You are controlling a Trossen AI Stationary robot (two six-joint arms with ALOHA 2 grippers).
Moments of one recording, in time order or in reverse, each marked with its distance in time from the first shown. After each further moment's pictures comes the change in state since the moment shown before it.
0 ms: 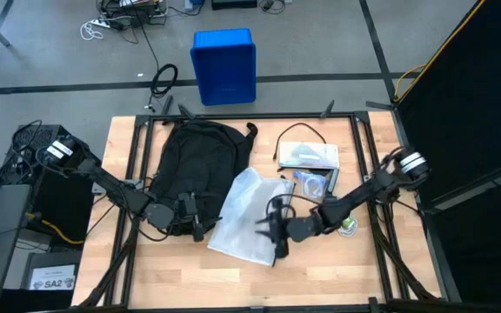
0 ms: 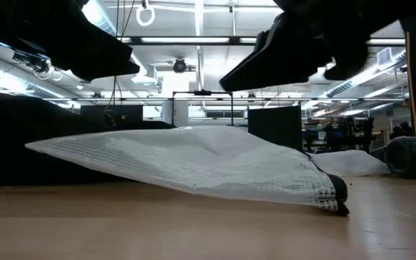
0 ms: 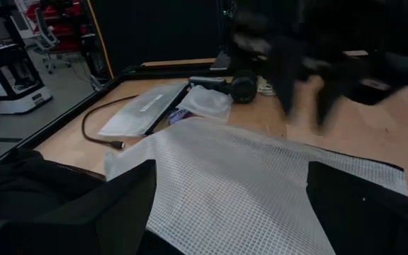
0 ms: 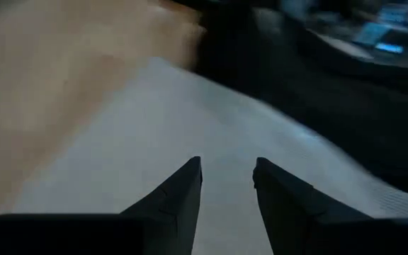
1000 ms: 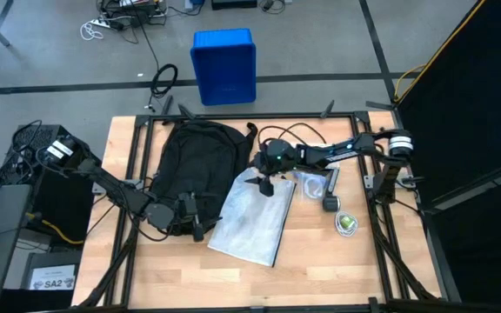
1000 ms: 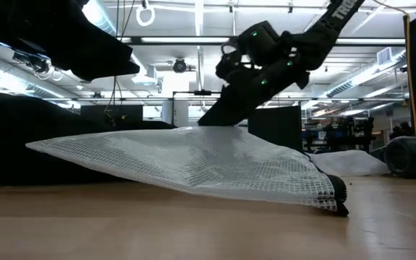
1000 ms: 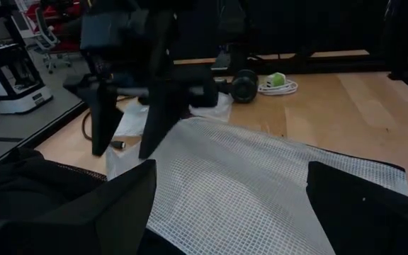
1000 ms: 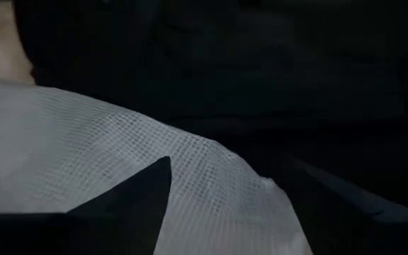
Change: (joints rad) left arm 0.000 0.000 0.000 -0.001 0.000 0.000; right arm -0.634 0.102 0.092 -0.024 -0.737 0.024
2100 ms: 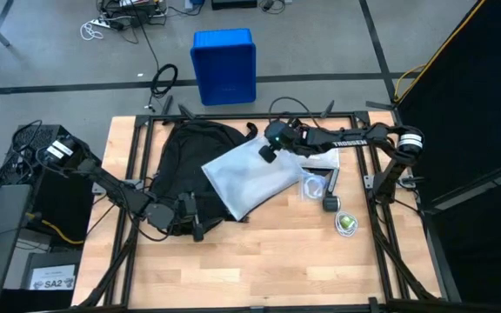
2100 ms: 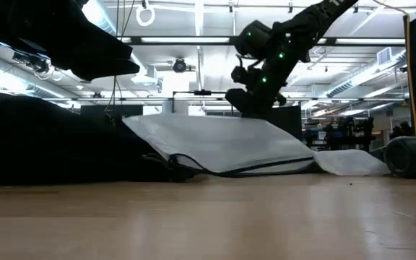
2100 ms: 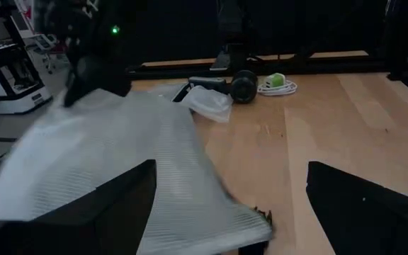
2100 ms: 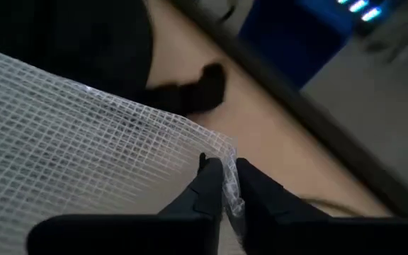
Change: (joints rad) left arm 0.000 0.000 0.000 0.001 0.000 0.000; right arm -0.124 -0.106 0.142 -0.544 0.607 0.280
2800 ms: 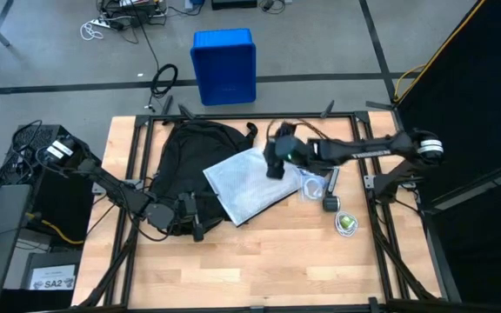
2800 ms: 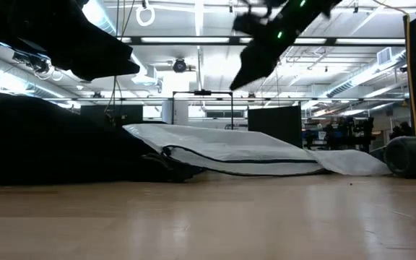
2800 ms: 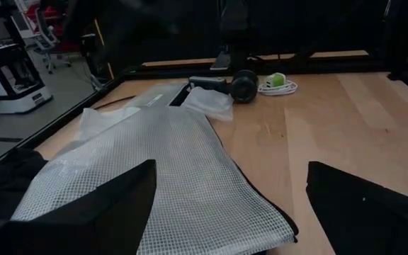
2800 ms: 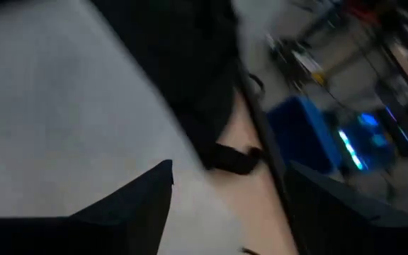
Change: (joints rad) left arm 0.000 0.000 0.000 -0.001 0.000 0.000; right arm 0.267 -0.195 -0.001 -0.016 0.084 -0.455
